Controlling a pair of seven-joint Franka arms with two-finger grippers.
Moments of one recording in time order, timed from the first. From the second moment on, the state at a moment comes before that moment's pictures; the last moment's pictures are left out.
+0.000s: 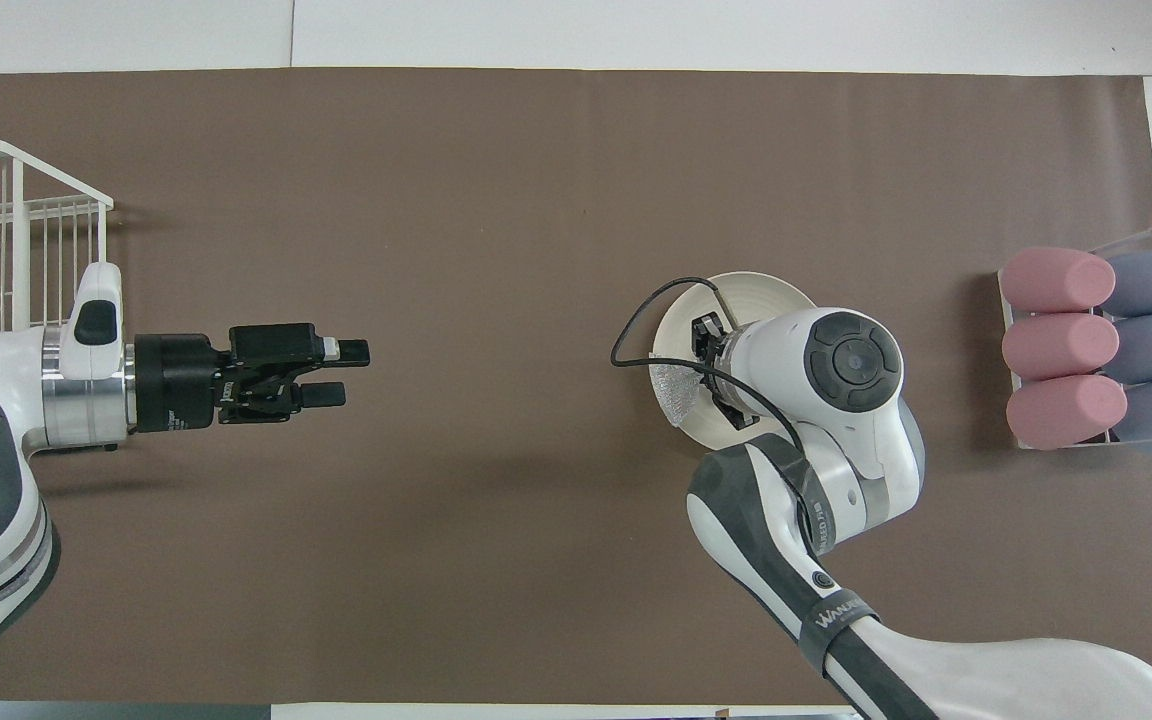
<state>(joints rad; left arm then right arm) -0.08 -0.19 -0.05 -2.24 -1.11 1.95 0.11 0.35 0.17 0.07 -2.18 0.09 2.47 1.54</state>
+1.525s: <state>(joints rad) -0.06 -0.18 -0.05 -2.16 -0.56 2.05 -0.03 0.36 0.18 0.07 -2.23 0.09 2.57 1.55</state>
